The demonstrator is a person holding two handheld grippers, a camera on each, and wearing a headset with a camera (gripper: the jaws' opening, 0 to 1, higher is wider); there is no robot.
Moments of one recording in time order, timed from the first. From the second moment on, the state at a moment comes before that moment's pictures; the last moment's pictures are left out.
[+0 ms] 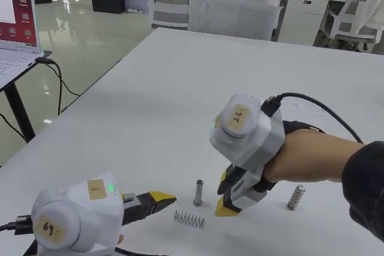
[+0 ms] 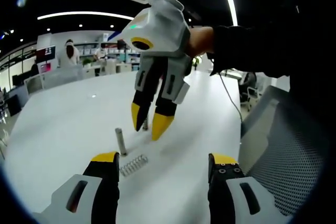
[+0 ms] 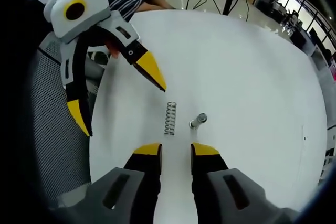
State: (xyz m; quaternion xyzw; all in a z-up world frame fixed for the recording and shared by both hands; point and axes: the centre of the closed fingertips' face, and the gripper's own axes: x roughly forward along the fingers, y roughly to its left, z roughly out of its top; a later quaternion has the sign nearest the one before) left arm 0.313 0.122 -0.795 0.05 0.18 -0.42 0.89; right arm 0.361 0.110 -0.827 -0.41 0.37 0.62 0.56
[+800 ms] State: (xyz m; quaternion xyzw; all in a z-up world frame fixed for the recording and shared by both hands) left arm 0.312 0.126 -0.799 0.05 0.18 -0.42 0.89; right arm 0.355 0.129 -0.863 -0.39 0.39 0.61 0.57
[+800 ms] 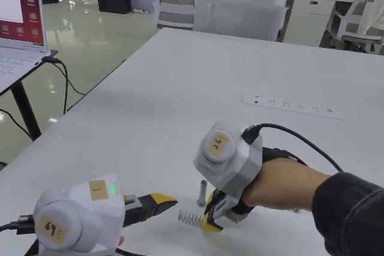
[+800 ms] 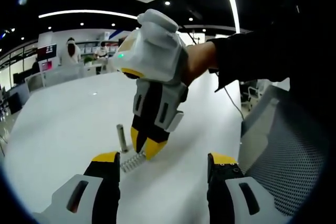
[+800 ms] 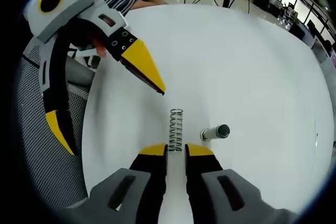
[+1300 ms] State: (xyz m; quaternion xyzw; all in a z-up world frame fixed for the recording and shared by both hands) left arm 0.312 0.130 -0.802 0.05 0.19 -0.41 0.89; right arm 0.351 0.122 -0.863 -0.41 0.37 0.62 0.56
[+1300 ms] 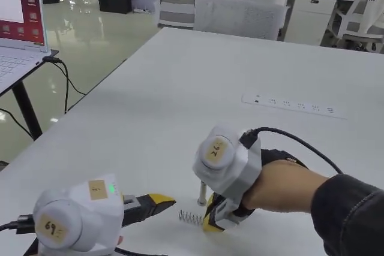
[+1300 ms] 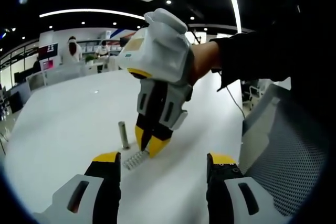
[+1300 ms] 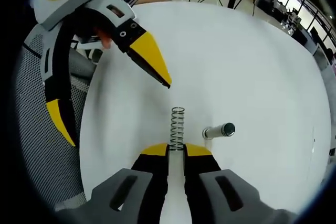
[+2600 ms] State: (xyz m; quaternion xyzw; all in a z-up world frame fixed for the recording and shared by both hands) left arm 0.306 0.109 -0.801 0.11 0.15 -0.47 0.86; right arm 0.296 0.093 -0.797 -0.38 0.40 0.68 0.48
